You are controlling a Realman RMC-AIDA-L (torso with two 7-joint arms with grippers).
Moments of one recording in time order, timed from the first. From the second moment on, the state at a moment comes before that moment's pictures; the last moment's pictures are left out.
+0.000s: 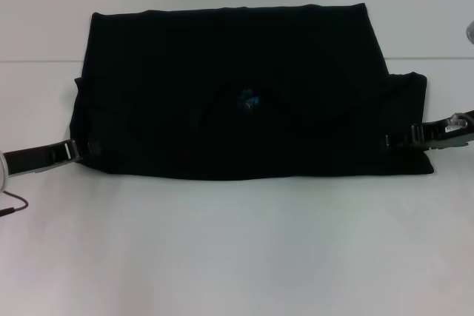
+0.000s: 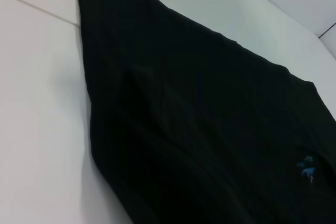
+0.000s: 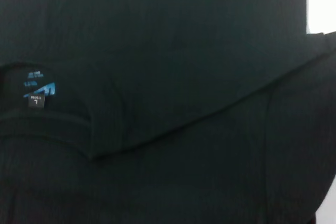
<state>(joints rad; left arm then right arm) -0.54 -1.98 0.67 0.51 2.04 1.05 -2.07 0.83 1.98 -0.80 -0.58 -2.62 -1.04 2.53</state>
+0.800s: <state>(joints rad) -0.55 -1.98 0.67 0.51 2.04 1.06 -2.07 0.83 1.99 -0.84 -0.57 -2.62 -0.99 2.52</state>
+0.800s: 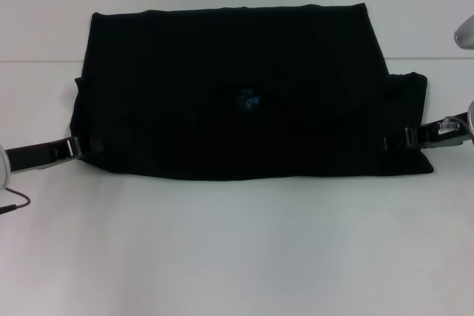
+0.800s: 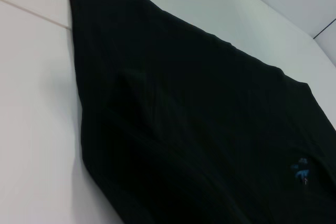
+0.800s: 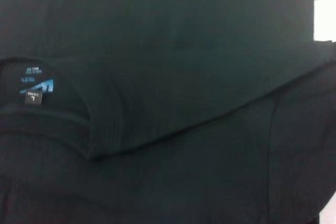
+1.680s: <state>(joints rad) -0.55 -1.98 0.64 0.51 2.04 1.06 -2.06 0.83 2.00 -0.86 -0.58 -2.62 -1.01 2.53</state>
